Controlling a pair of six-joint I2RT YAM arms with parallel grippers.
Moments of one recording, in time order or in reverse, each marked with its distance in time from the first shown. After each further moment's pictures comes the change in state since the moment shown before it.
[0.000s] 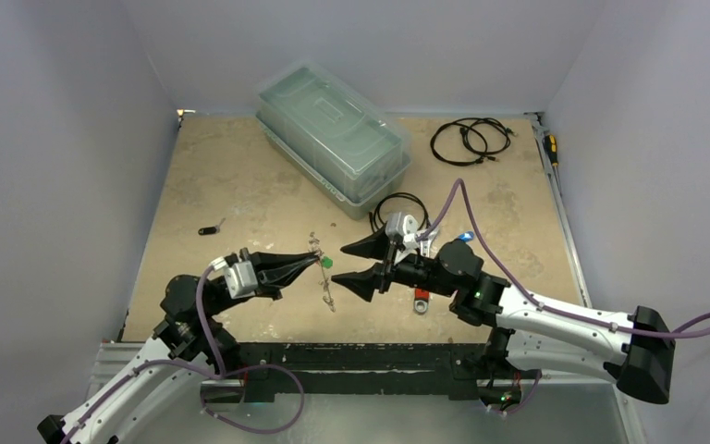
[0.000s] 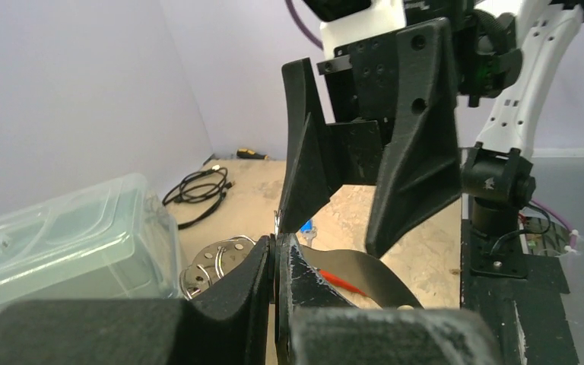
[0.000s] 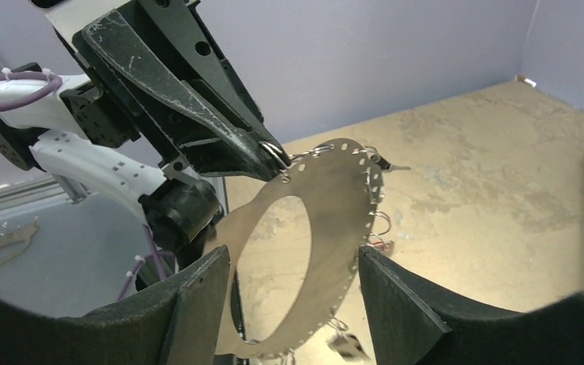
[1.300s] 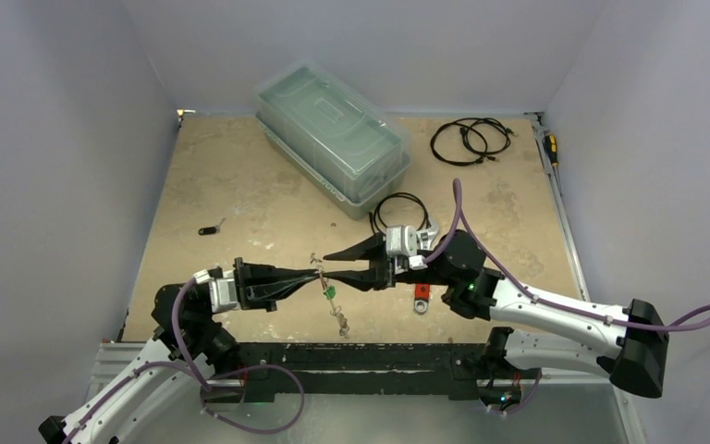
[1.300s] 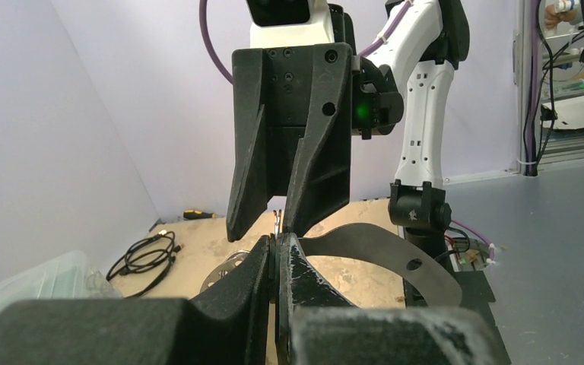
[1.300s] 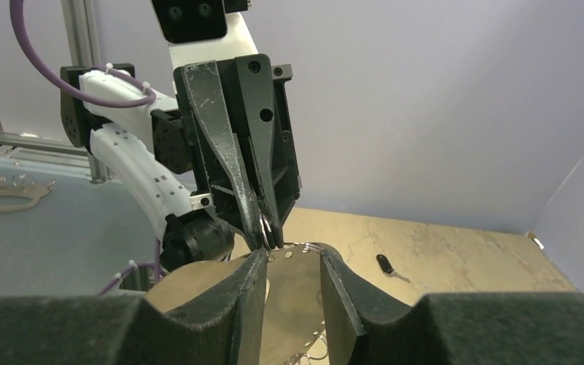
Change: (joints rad) left arm 0.000 -0.022 -0.016 0.190 0.205 -0.131; right arm 0.001 0.060 0.084 0.166 -0.267 -0.253
